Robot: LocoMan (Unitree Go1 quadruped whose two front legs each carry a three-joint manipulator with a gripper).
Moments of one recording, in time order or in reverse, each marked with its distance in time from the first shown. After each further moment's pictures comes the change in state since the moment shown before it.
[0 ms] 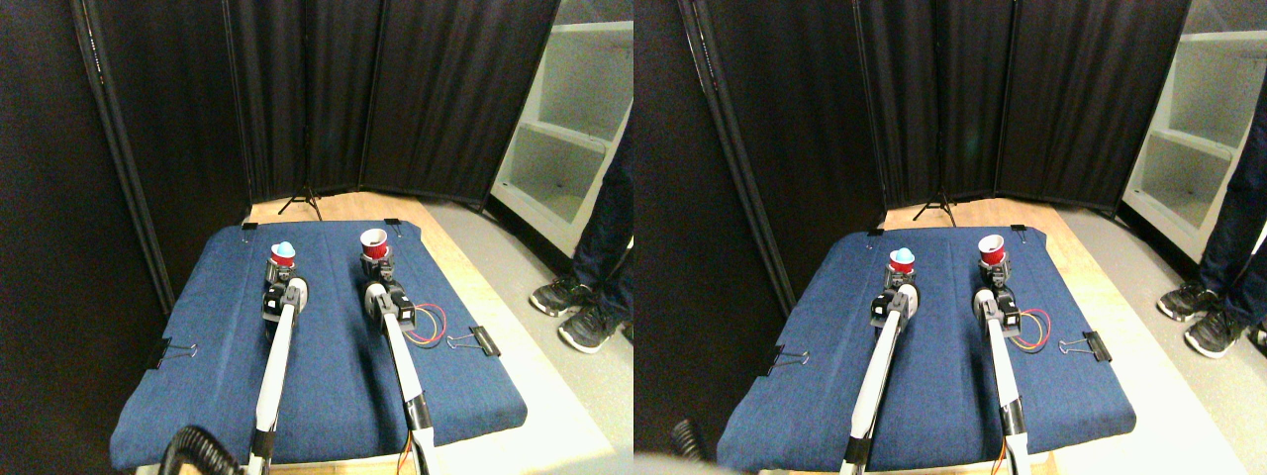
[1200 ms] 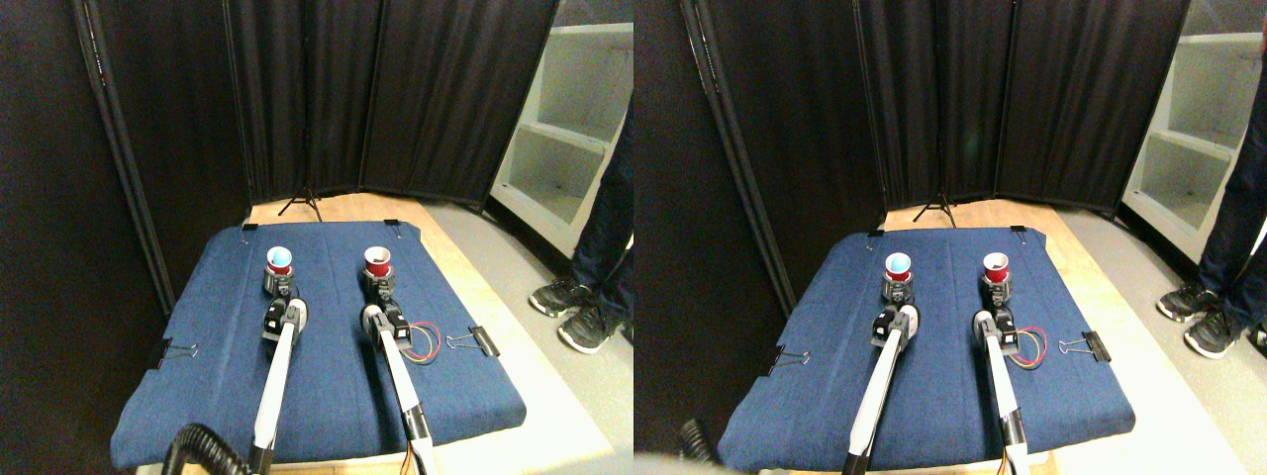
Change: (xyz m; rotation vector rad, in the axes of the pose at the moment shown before) right arm 0.007 -0.038 0.000 0.147 -0.090 -0.059; left arm 0.005 0.020 0.002 -0.094 -0.098 -0.064
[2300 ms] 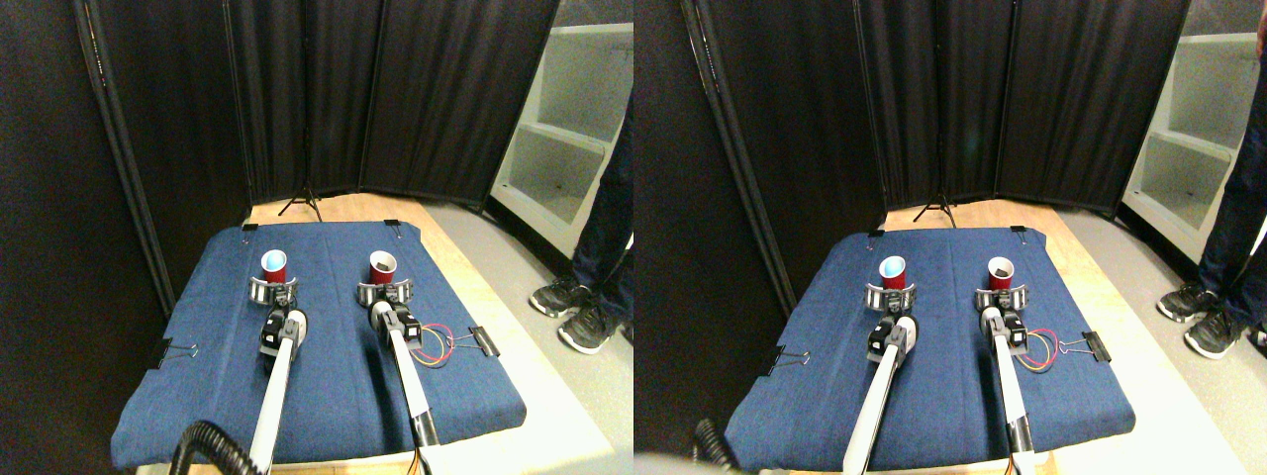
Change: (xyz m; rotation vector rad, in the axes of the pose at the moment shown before) right arm -0.012 -0.012 0.007 -0.011 0.101 -0.126; left arm -0.022 0.008 0.012 0.034 -0.079 -0.012
